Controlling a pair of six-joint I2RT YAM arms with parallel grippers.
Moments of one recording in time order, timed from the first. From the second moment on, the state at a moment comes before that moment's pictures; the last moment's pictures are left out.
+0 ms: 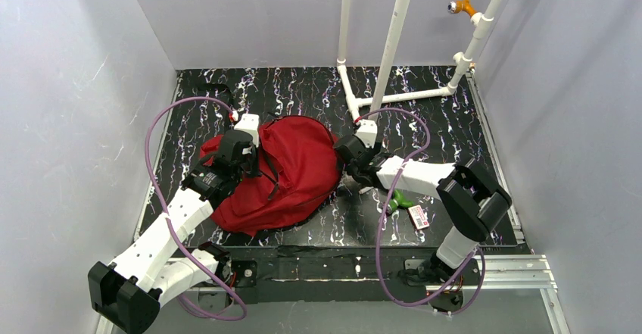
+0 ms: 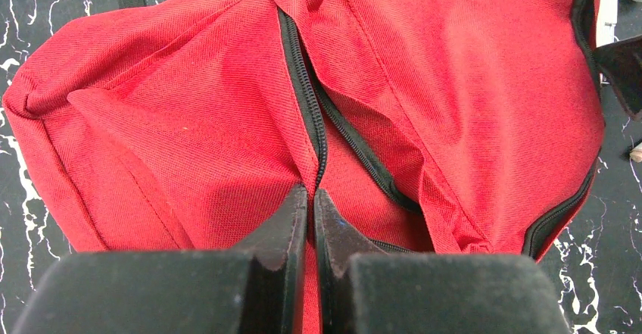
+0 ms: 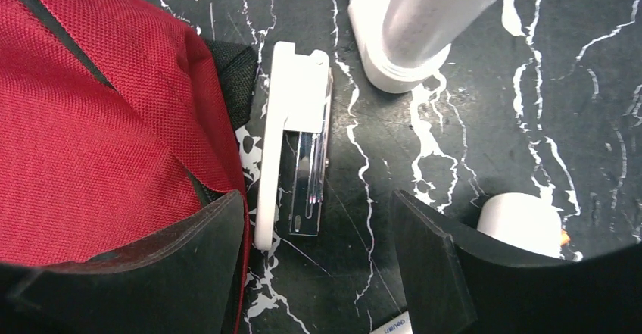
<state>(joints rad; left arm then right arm) -0.50 0.95 0.84 -0.59 -0.28 -0.20 0.84 1.65 0.93 -0.15 0.60 0.73</state>
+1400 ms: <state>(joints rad) -0.49 0.95 0.84 -0.59 -0.31 -0.21 0.81 1.70 0.90 -0.01 0.52 0.65</state>
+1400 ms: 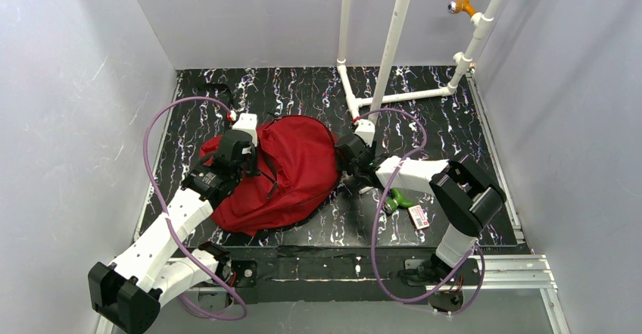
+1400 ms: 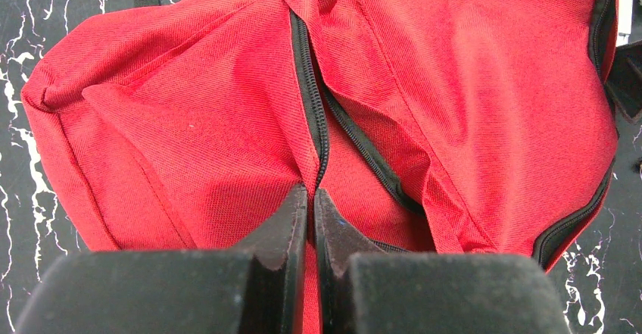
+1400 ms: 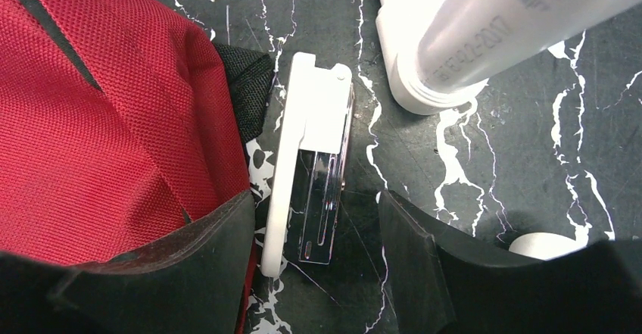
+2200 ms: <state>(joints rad) -0.49 0.95 0.84 -0.59 -0.31 -0.21 0.77 1.65 0.84 0.08 0.51 0.68</state>
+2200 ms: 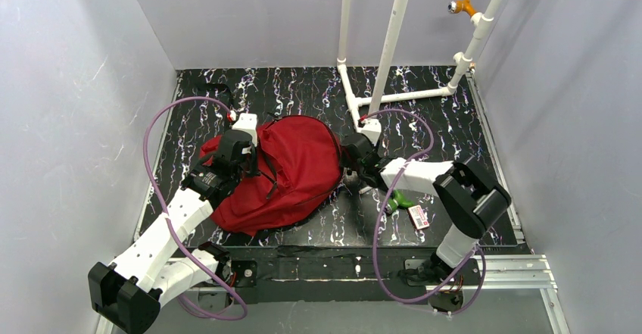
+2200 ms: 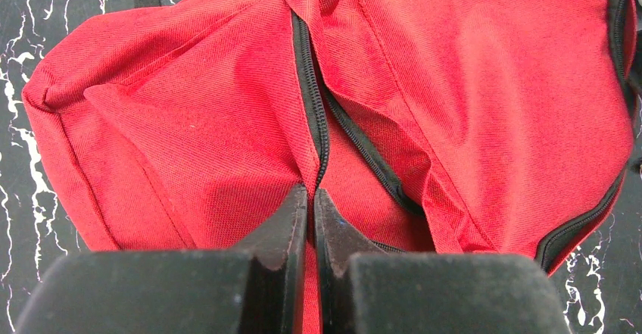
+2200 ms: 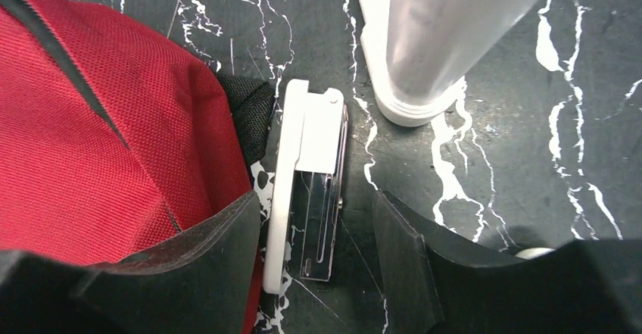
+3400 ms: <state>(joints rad) -0.49 0.95 0.84 -0.59 -0.31 -0.21 0.82 1.37 0.88 -0.03 0.12 0.54</state>
